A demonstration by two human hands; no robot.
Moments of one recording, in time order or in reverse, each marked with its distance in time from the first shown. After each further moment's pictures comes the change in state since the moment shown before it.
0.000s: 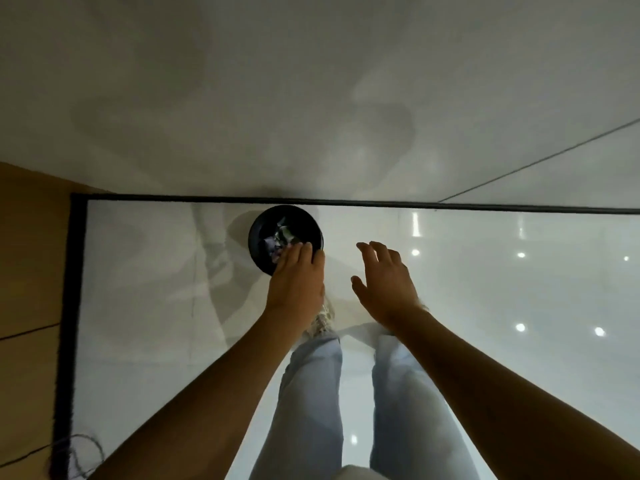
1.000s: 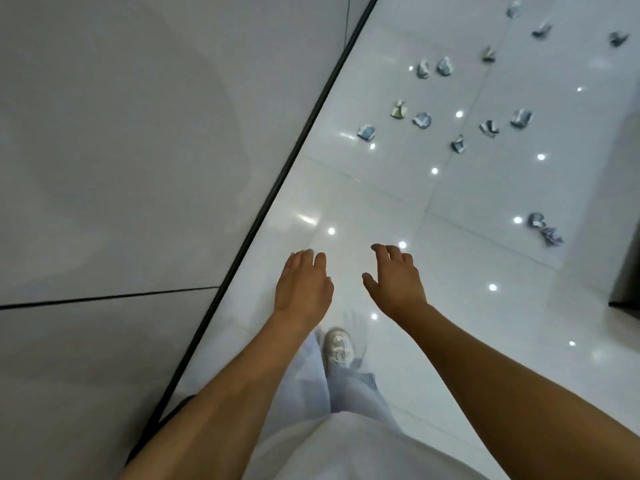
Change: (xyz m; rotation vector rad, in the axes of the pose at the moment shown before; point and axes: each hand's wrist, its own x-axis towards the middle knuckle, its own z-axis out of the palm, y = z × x) left_hand 0.000 0.630 -0.051 0.404 -0.109 0.879; right_hand -0.312 0.492 -0.100 0.635 0.417 0.956
